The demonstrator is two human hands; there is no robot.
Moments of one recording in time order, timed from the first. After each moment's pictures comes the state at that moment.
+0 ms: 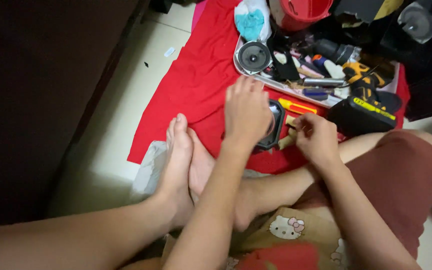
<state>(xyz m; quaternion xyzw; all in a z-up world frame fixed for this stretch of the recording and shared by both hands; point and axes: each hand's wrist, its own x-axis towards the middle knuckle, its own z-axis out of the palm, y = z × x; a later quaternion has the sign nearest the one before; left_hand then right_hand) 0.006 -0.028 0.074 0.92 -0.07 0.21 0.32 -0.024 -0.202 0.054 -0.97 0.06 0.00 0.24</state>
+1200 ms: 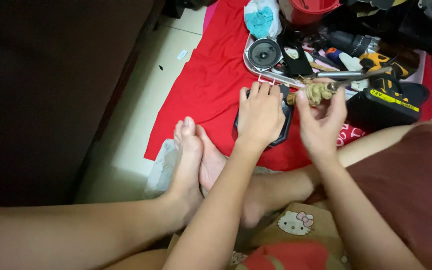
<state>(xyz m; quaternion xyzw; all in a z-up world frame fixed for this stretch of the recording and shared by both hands) -0.006 -0.038 0.078 0.95 -0.11 0.15 0.24 -0.028 -0.143 0.088 -0.77 -0.05 -0.27 0.57</state>
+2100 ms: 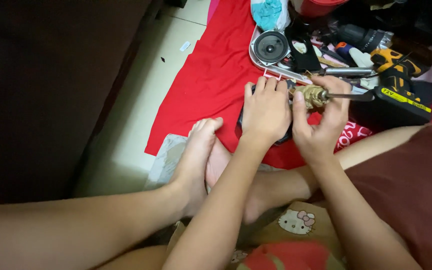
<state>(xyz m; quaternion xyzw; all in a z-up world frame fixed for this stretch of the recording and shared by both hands) -0.006 -0.036 0.085 0.96 -0.11 0.09 0.23 -0.034 -0.124 0.115 -0.81 -0.20 -0.38 0.40</state>
